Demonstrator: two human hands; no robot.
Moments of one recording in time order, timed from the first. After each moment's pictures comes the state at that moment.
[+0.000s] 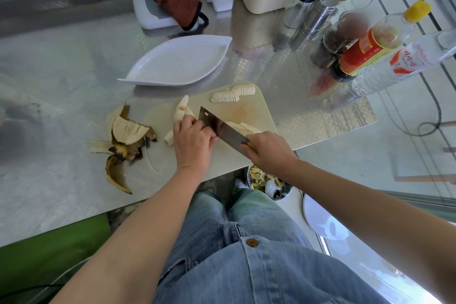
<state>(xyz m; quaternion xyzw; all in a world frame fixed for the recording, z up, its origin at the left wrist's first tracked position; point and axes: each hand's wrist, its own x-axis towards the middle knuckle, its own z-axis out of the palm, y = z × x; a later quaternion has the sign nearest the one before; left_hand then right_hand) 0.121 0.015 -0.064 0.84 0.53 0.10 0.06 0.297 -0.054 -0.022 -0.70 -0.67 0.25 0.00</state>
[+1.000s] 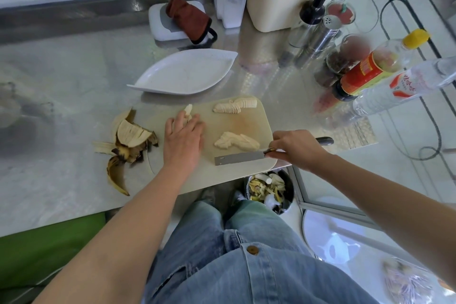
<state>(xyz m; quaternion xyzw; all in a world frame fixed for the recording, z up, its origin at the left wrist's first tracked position) 0.104 0.035 -0.059 0.85 0.52 0.00 0.04 0.384 -0.039 -0.024 -0.56 -0.82 0.15 -0.04</state>
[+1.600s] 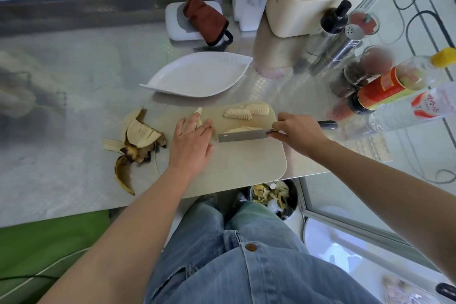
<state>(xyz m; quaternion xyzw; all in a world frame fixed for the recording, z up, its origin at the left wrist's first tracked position) 0.101 0.040 -0.056 0.86 0.50 -0.04 0.06 0.381 0.022 -0.025 -0.59 -0.80 0.11 -0.03</state>
